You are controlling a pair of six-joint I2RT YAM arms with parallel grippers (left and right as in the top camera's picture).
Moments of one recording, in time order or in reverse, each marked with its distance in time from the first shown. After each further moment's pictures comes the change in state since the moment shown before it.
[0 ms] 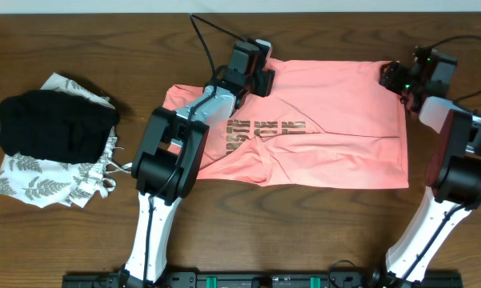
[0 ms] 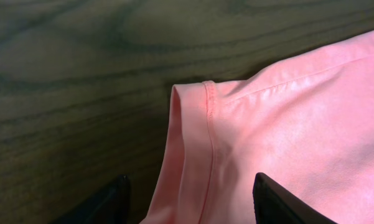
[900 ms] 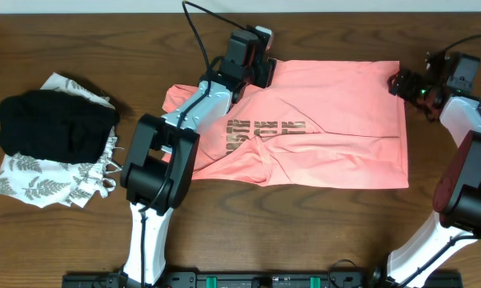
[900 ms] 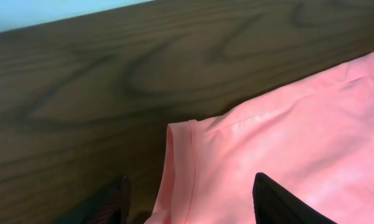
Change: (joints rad) left arm 0.000 -0.106 0.000 -0.045 0.000 0.020; right arm -0.058 -0.215 -0.026 -0.363 -0.010 -0.074
